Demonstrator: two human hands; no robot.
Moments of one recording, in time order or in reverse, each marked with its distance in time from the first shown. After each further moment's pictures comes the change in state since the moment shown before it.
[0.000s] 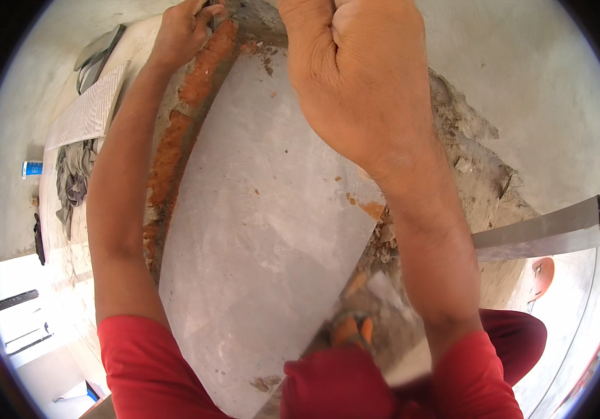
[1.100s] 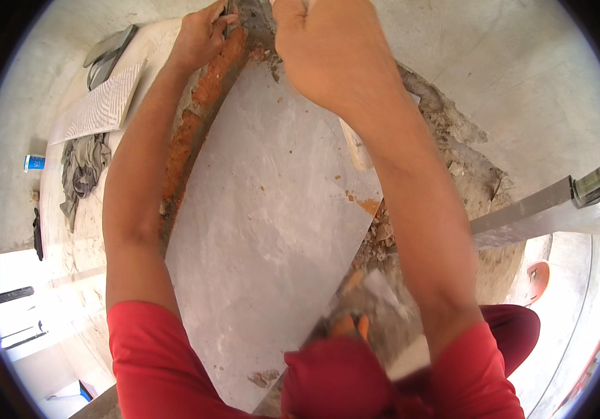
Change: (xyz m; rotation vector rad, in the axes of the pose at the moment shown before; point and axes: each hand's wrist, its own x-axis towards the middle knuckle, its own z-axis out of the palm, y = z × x) left_hand 0.004 0.006 0.003 -0.127 0.028 -0.091; right_hand 0.020 -0.024 0.013 -0.126 0.061 0.097
